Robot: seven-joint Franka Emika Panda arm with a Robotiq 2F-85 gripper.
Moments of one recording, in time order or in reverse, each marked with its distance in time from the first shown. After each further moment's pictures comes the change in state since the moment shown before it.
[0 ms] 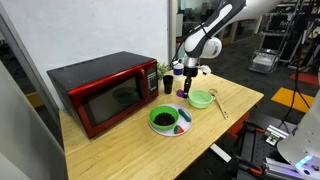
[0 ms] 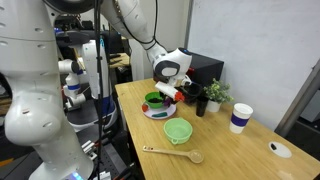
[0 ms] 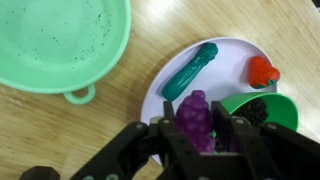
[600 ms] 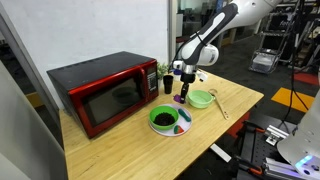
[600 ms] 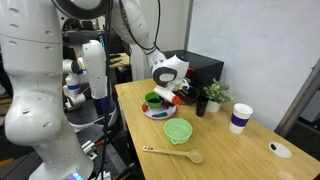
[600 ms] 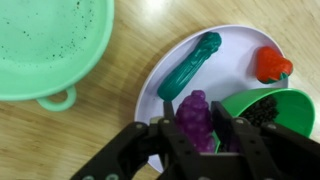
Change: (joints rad) arm 0.000 0.069 0.037 0.000 0.059 0.088 0.001
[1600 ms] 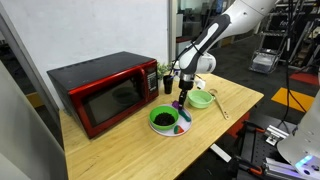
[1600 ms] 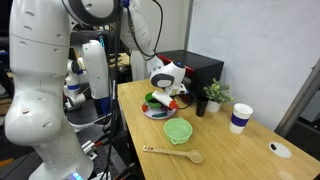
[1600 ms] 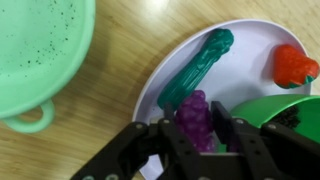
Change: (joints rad) arm -0.002 0.083 0.039 0.000 0.016 0.103 0.021
